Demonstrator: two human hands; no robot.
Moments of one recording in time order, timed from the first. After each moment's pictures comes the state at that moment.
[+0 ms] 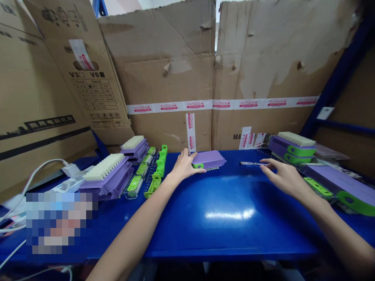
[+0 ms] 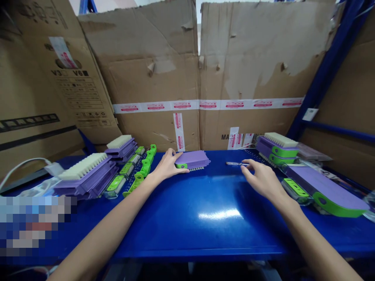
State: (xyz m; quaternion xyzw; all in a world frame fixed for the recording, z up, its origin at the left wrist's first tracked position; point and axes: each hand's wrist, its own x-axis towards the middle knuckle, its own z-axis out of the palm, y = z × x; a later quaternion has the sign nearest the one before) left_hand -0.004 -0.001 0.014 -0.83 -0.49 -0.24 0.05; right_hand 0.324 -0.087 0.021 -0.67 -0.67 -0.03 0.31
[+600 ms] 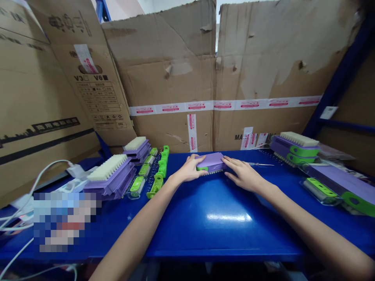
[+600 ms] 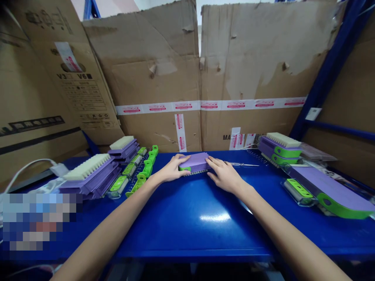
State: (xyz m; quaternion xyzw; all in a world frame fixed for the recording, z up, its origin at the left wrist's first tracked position) left_hand 0.003 -0.004 0.013 -0.87 -0.44 -0.23 -0.09; right_hand 0.249 -0.044 0.000 -0.49 -0.84 -0.03 0.23
